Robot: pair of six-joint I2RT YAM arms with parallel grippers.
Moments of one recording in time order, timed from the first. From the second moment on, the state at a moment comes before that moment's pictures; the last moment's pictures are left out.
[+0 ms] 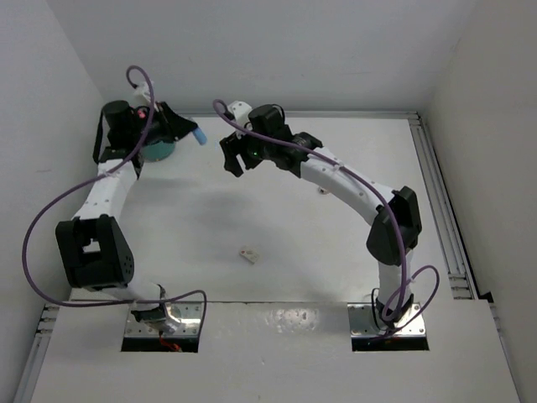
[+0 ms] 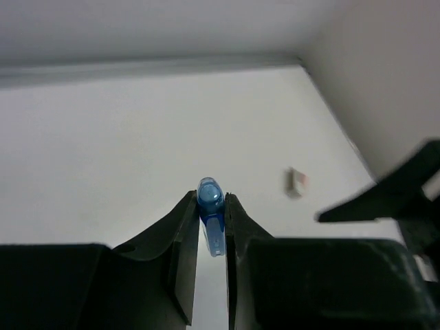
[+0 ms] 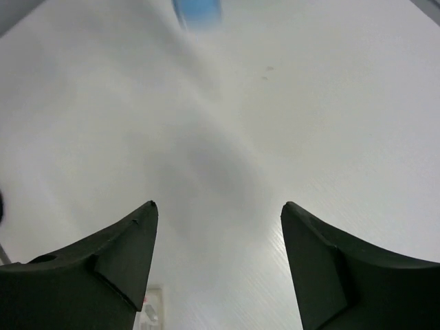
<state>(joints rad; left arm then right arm) 0.11 1.50 1.19 0.13 0.84 -0.41 0.76 1.95 1.82 -0.42 -0.13 0.01</state>
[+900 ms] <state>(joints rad) 0.30 1.95 1.53 0.14 0.29 -0.02 0.35 1.84 1.58 -0.59 -0.13 0.10</state>
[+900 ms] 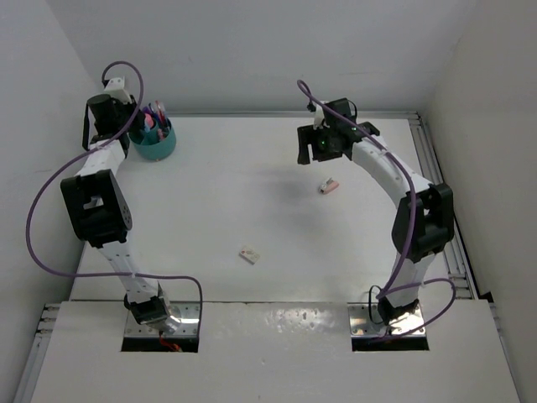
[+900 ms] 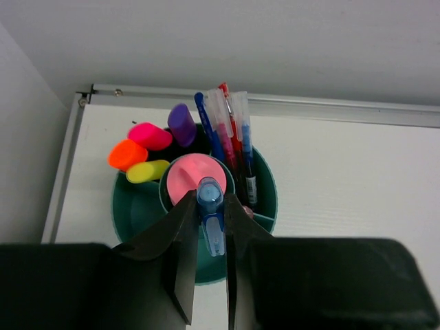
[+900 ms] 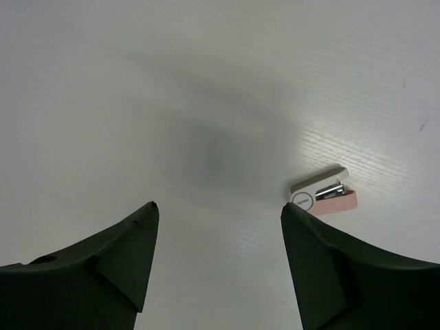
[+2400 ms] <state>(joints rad) 0.27 1.94 1.46 0.23 0.25 -0.01 0.19 1.77 1.42 -0.62 -0.13 0.13</state>
